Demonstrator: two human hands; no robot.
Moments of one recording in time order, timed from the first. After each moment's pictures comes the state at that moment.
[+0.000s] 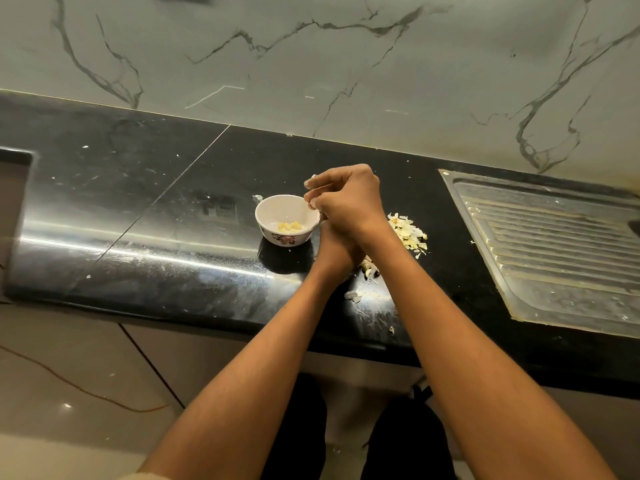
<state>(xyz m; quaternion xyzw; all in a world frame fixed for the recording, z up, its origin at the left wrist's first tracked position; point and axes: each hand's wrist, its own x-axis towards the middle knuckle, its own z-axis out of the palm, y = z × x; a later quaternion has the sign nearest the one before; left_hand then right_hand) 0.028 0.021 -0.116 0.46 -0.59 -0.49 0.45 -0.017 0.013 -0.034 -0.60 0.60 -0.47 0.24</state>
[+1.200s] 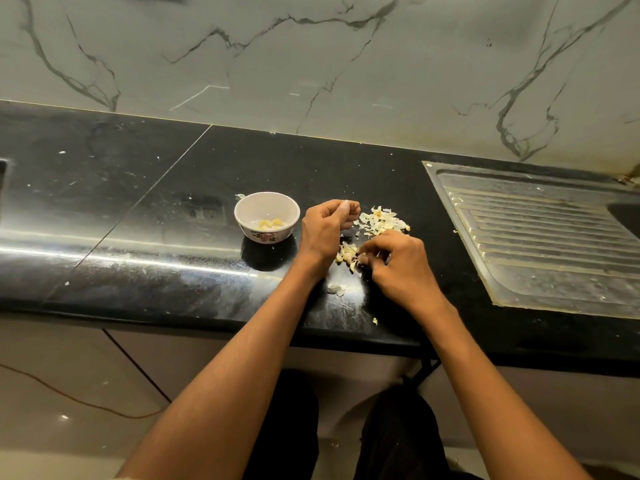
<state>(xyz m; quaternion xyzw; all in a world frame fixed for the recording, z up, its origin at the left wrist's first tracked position) 0.016 0.000 -0.114 0.36 -0.52 -0.54 0.55 -0.118 0.084 -0.111 -0.68 0.63 -0.37 0.06</state>
